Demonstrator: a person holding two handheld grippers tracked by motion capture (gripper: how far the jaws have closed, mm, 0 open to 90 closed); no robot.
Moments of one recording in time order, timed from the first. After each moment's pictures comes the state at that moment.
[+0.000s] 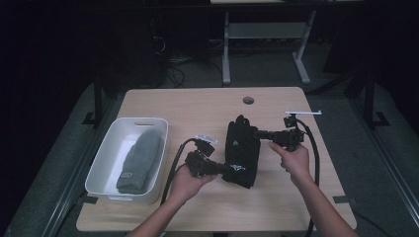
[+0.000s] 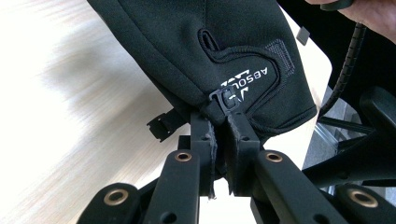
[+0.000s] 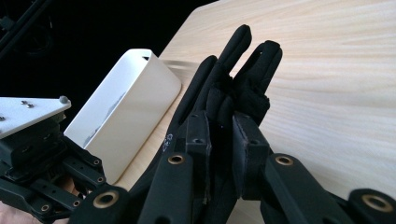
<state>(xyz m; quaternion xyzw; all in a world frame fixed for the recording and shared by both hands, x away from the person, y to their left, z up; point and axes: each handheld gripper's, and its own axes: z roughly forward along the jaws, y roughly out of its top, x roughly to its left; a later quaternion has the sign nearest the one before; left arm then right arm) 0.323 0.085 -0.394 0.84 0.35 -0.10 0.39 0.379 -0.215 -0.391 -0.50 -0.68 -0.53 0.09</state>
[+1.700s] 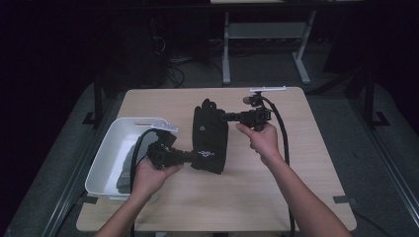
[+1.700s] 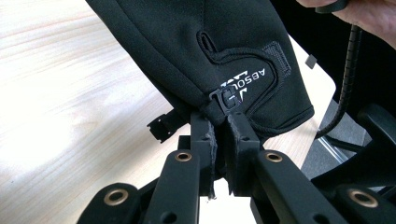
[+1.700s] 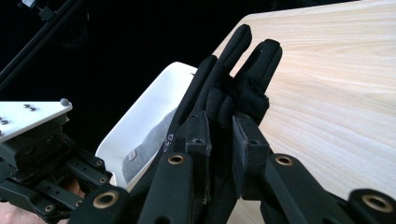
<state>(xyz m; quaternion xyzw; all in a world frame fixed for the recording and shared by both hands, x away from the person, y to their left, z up) 0.315 0.169 -0.345 0.82 0.39 -0.05 0.42 0.411 -0.124 -0.338 -0.44 -0.71 -0.54 0.12</state>
